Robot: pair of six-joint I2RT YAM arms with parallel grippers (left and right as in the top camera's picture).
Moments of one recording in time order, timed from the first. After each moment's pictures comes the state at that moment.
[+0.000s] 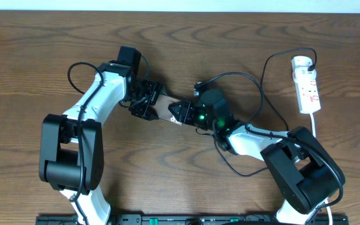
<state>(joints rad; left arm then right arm) -0.19 1.91 1.32 -0.82 0.52 -1.38 0.60 1.86 0.78 0.52 -0.37 0.95</state>
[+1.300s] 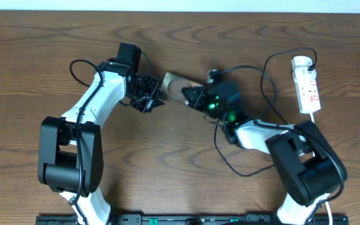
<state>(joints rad) -0.19 1.89 1.33 -0.77 0.55 -1.19 0.48 1.88 0.78 0.70 -0.34 0.98</state>
